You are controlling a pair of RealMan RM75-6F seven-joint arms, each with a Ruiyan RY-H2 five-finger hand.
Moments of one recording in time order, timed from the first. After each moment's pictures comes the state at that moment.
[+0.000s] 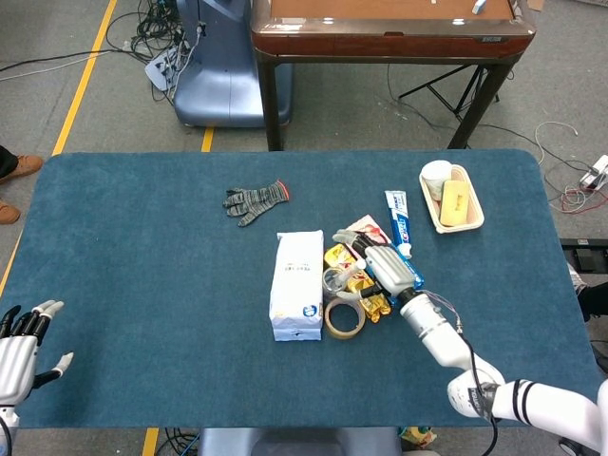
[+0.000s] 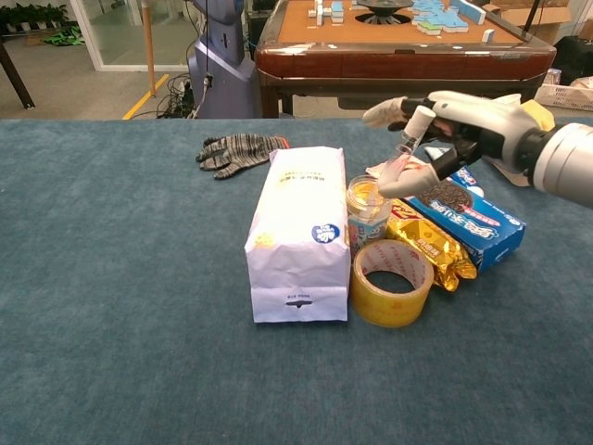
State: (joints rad) left arm -0.04 -1.16 -0.03 -1.59 1.47 1.51 0.10; right arm 0.67 -1.47 0.21 -1.49 -1.29 0.91 0.28
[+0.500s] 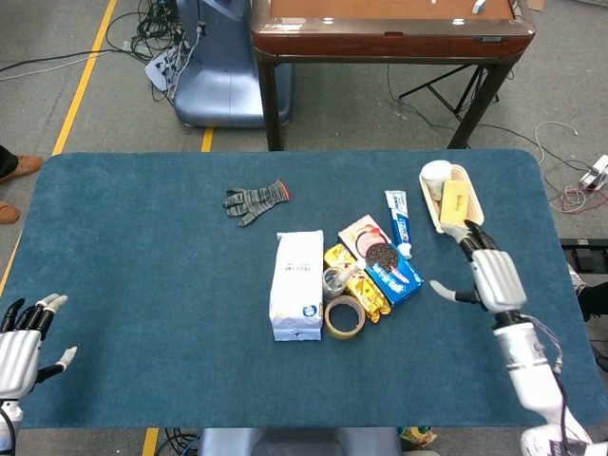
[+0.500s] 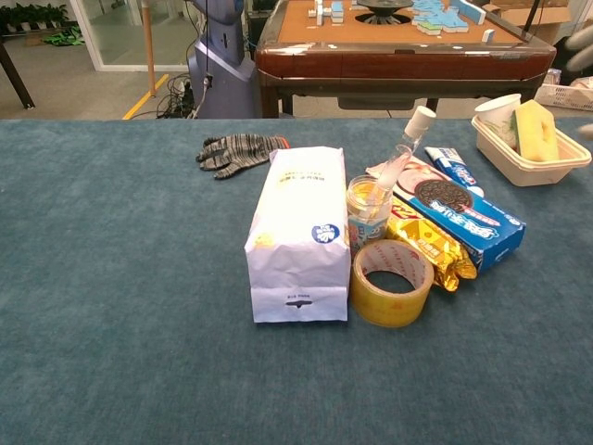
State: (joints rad) left arm -0.06 -1.17 -0.04 -1.58 1.49 1.51 0.11; right arm 0.37 -1.15 0.14 -1.78 -1.25 1.29 0.00
